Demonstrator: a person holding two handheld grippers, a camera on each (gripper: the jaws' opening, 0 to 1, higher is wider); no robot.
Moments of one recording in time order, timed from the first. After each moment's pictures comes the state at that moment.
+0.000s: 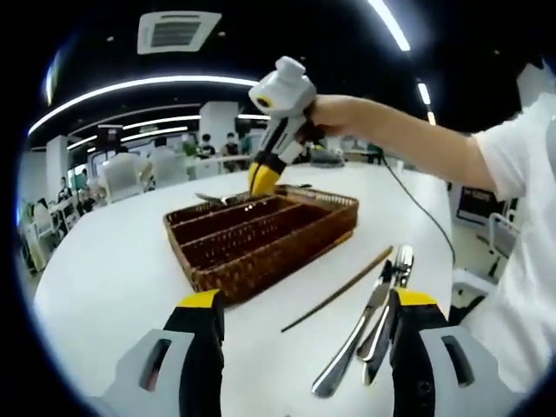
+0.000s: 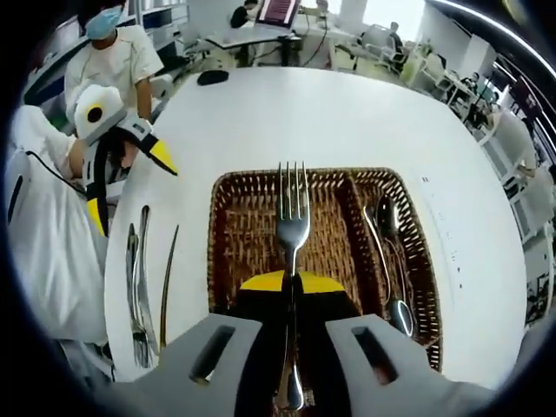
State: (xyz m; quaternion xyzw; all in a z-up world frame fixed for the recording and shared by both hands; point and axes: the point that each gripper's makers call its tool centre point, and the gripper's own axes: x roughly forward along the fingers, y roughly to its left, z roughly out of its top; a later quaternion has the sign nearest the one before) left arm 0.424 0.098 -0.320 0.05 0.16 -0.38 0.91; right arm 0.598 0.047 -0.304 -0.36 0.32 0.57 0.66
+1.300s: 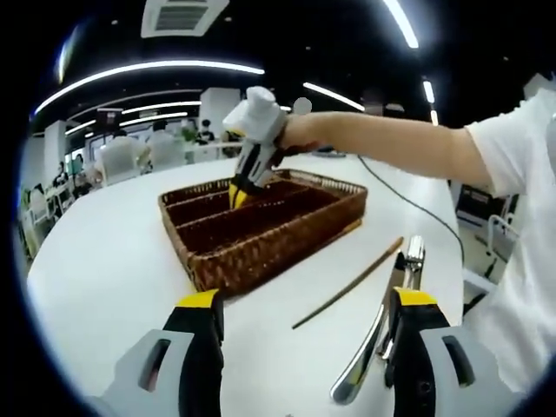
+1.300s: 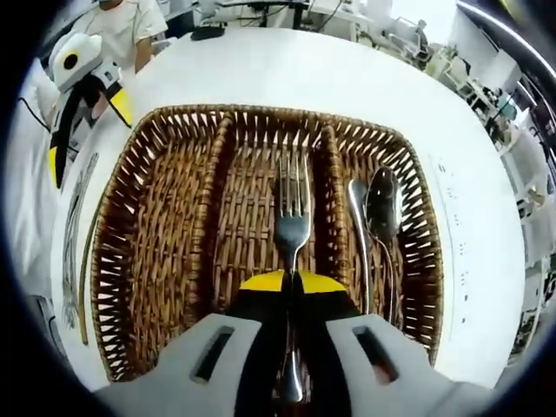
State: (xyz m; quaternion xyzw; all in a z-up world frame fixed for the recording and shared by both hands) left arm 0.453 0.113 -0.342 0.03 0.20 -0.38 0.90; right arm 0.655 0.055 -0.381 -0.43 0.31 0.59 0.61
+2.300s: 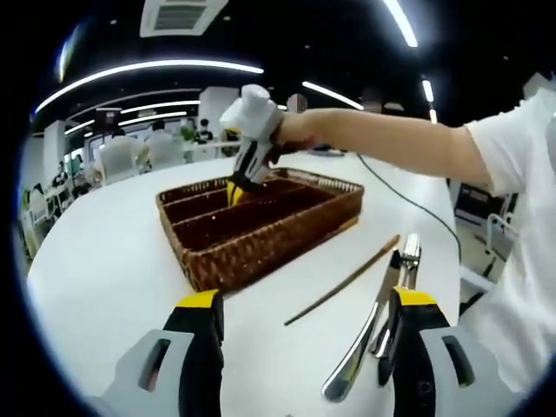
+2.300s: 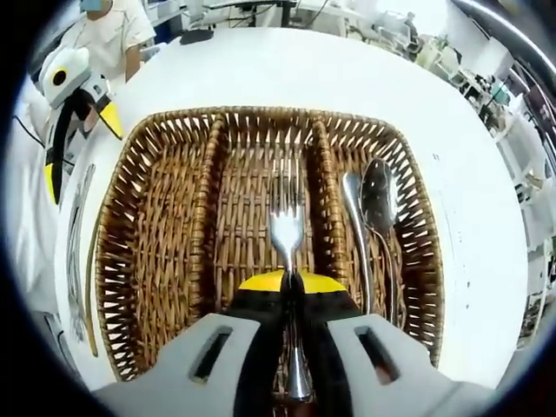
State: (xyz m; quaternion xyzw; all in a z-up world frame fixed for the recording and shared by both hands) left arm 0.446 0.110 -0.344 0.04 0.20 -0.38 0.90; right arm 0.658 0.051 -0.378 -0.41 0.34 0.57 0.63
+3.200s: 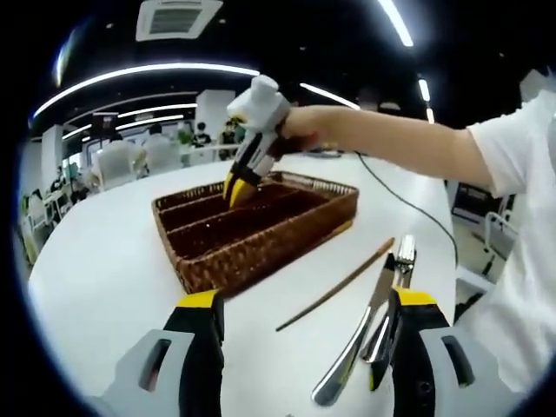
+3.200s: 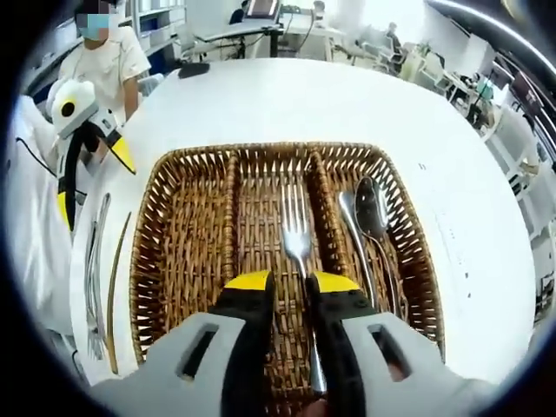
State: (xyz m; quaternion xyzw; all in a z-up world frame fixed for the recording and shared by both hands) left arm 0.439 0.099 -0.337 0.04 0.19 -0.39 0.90; right arm 0.642 0.049 -0.347 -0.34 0.31 0.58 0.67
